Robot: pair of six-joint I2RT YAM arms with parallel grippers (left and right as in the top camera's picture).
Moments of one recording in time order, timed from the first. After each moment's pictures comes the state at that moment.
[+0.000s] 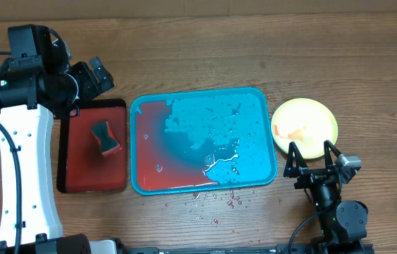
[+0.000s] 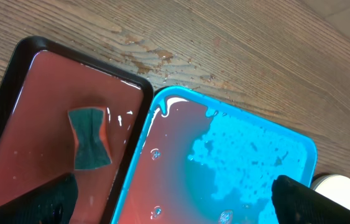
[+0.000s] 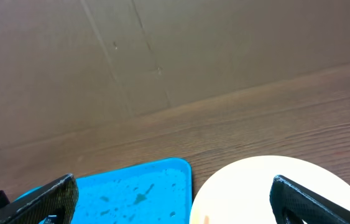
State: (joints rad) left arm 0.16 1.54 1.67 -1.20 0.20 -0.39; right arm 0.16 0.01 0.02 -0.03 0.02 0.33
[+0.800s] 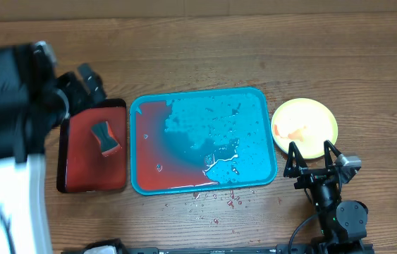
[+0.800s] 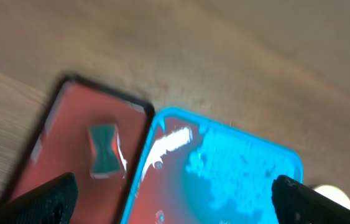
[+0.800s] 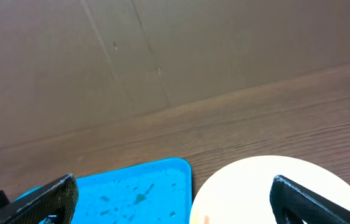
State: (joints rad) left arm 0.15 1.32 1.65 -1.20 0.14 -0.39; right arm 0.16 0.01 0.02 -0.03 0.02 0.33
